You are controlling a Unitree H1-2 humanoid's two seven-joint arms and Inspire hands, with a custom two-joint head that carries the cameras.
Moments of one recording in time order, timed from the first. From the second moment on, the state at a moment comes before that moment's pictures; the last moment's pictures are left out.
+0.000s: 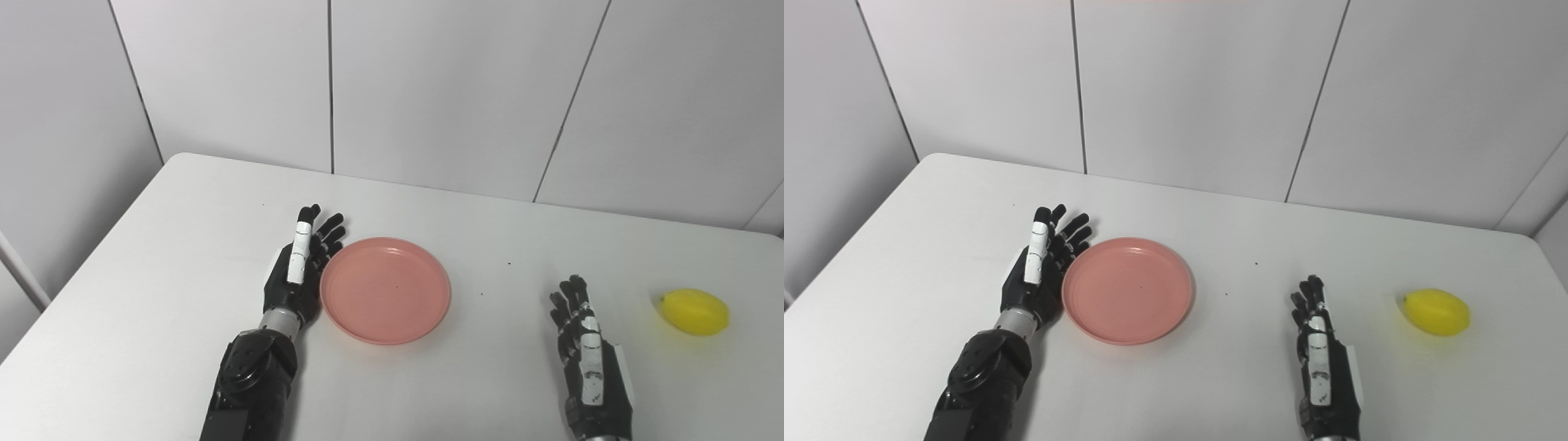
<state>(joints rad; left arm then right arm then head) -0.27 -0.05 0.13 0.09 -0.32 0.22 -0.02 0.04 0.03 0.02 -0.08 0.09 -0.11 0.09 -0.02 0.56</state>
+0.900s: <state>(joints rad) -0.27 -0.09 0.10 0.12 -0.32 0.18 -0.03 0.03 0.08 0.05 -0.06 0.05 -0.11 0.04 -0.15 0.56</state>
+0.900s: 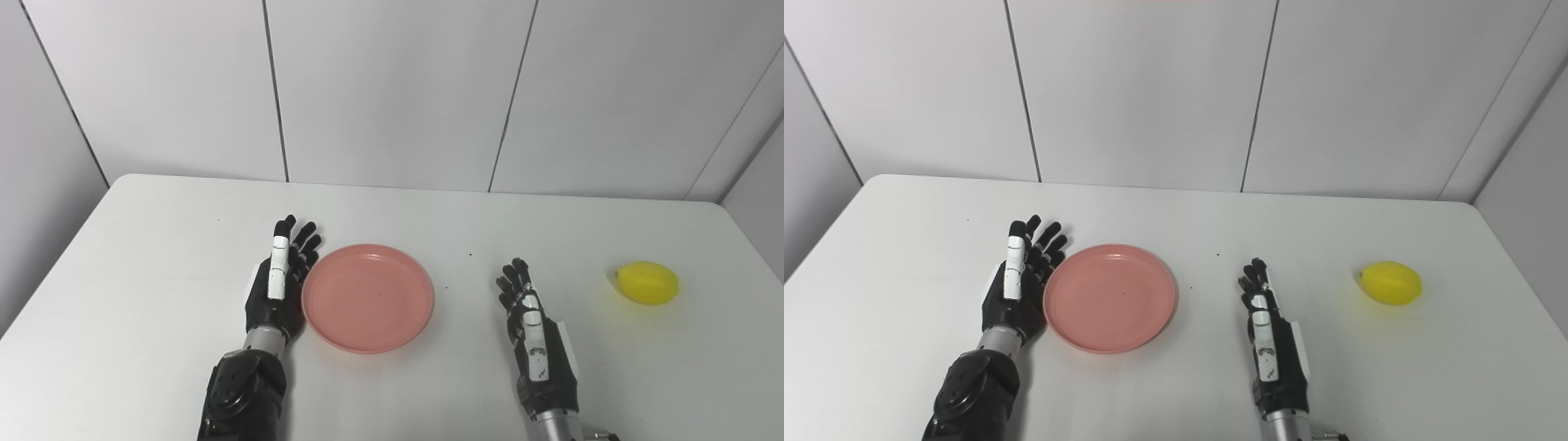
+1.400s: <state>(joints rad) -0.27 -0.09 0.09 0.11 -0.33 0.19 -0.06 0.03 0.11 0.07 -0.06 0.03 -0.11 0.02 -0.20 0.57</state>
